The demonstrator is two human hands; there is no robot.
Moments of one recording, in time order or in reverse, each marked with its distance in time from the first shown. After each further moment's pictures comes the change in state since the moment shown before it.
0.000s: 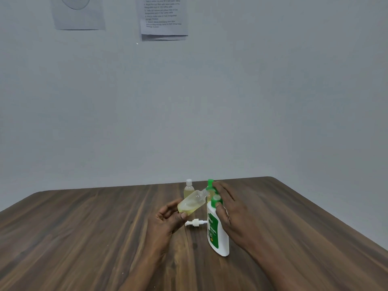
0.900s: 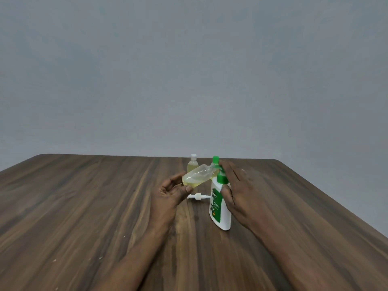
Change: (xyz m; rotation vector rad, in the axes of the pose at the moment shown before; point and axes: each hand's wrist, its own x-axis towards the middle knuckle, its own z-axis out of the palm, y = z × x) left_hand -0.012 0.000 0.011 -0.010 0.076 0.090; right_hand -0.003 0.003 0.004 -0.129 -0.080 -0.051
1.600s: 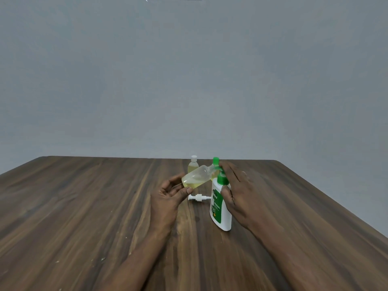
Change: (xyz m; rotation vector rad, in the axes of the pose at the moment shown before) left_hand -0.004 0.002 0.001 0.027 0.033 0.049; right_hand 0.000 -0.004 -0.001 0.025 0.016 0.002
